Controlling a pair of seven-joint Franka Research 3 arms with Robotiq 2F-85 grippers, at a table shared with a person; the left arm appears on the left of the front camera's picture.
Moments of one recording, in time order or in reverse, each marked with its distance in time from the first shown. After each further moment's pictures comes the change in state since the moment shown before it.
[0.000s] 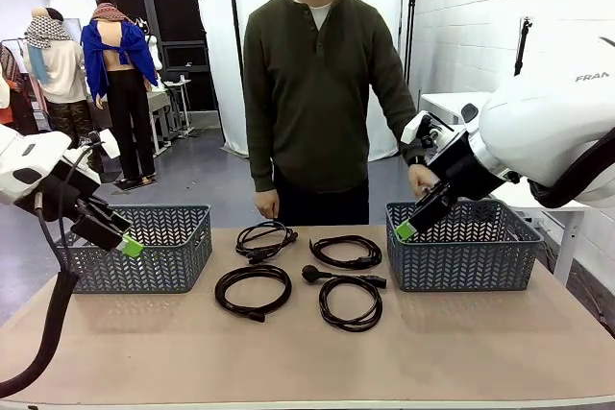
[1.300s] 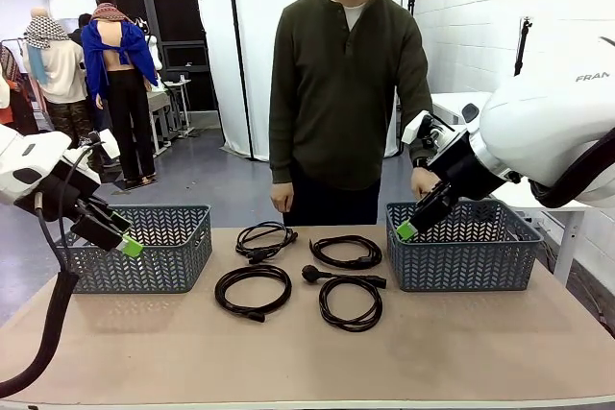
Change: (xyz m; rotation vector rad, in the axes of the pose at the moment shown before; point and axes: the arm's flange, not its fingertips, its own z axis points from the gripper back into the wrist) left arm 0.000 0.000 0.000 0.000 0.000 0.001; right arm -0.001 -0.001 0.001 -0.003 0.002 -0.002
